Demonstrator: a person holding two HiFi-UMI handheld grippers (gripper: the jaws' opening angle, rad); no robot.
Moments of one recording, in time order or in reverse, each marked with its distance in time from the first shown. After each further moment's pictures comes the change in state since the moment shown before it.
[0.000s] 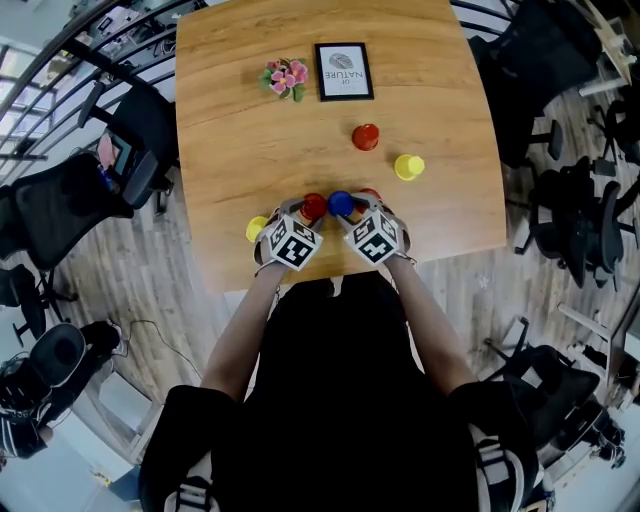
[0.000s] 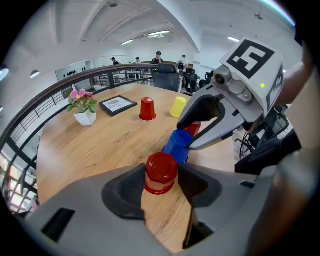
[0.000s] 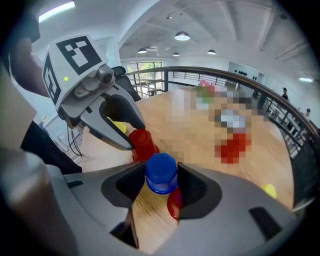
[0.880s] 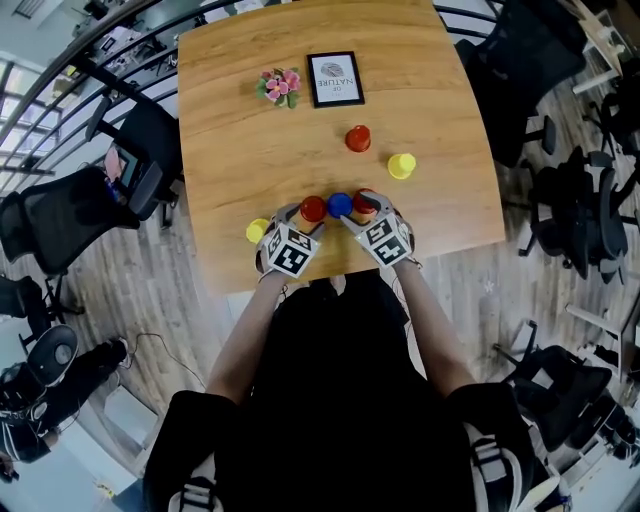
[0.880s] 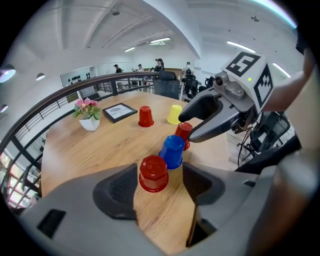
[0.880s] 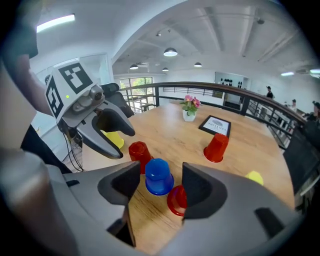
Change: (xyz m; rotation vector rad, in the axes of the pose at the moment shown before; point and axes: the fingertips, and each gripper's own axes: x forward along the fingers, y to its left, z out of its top) left arm -0.022 -0.017 0.004 -0.006 -0.077 0.034; right arm -0.038 -0.009 0.000 0.089 -0.170 -0.060
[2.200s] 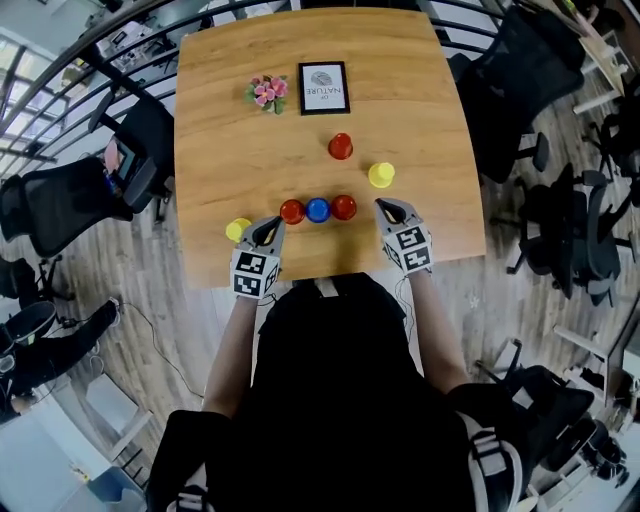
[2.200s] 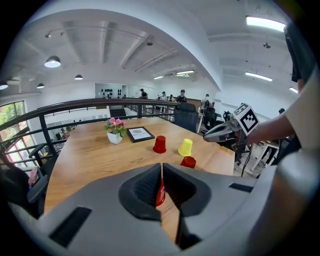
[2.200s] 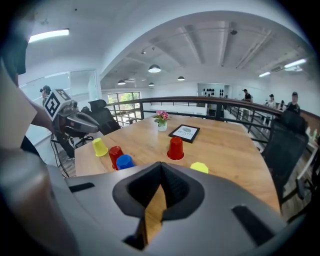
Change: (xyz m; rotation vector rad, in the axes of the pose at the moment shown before) left arm -0.069 0.002 0.042 -0.245 -0.331 0.163; right arm -0.091 -0.102 -0.032 0.106 -0.166 -0.124
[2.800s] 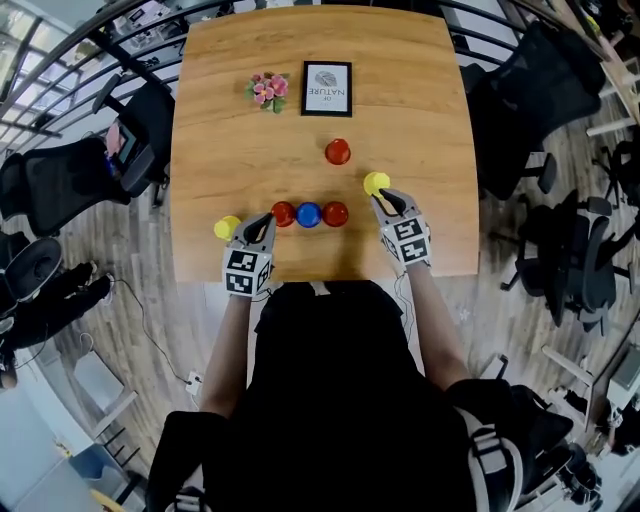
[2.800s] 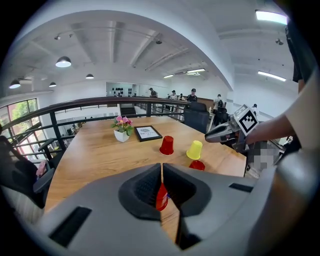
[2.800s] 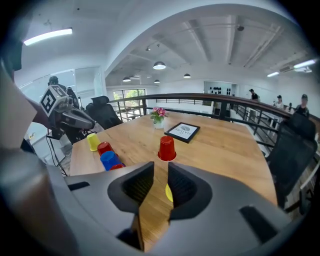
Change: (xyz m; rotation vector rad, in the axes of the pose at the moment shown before) left arm 0.016 0.008 0.006 -0.062 0.013 0.117; right arm 0.033 -0.045 0.005 -0.056 0.028 0.060
